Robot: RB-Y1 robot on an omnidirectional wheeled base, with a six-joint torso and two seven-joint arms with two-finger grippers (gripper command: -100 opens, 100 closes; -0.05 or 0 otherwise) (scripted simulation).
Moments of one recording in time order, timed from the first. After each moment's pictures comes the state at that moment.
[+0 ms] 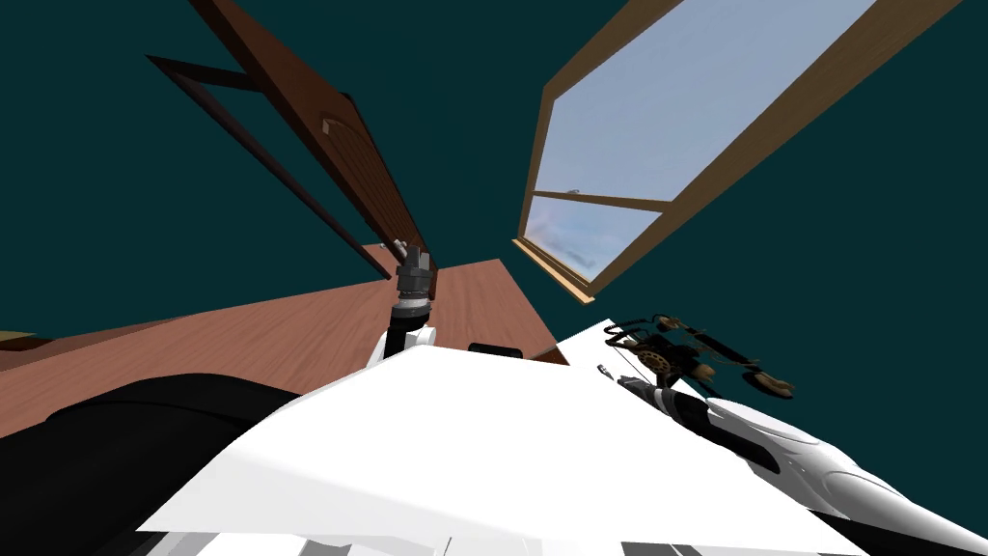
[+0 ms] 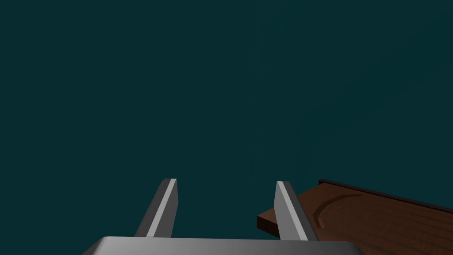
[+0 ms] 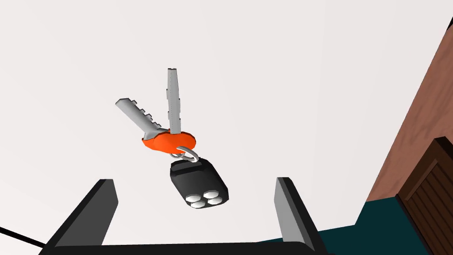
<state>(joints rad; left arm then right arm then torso) 0.54 0.04 0.00 -2.34 -0.11 -0.49 -0.05 0.29 -1.30 0.72 -1.03 0.50 -0.55 -0.01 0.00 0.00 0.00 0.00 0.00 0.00</state>
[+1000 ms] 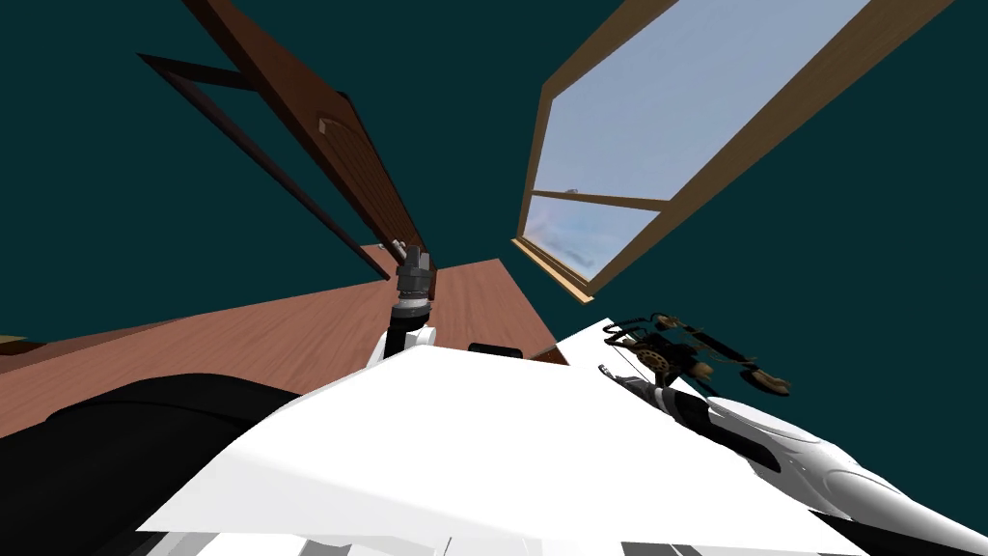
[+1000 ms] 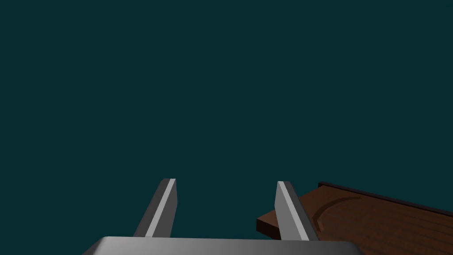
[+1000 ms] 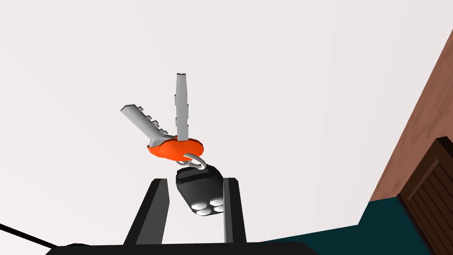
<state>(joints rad) 0.54 0.04 0.00 -2.34 -0.11 -0.49 -0.05 0.28 -1.30 0.72 -1.03 0.50 -0.56 -0.02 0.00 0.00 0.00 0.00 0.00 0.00</state>
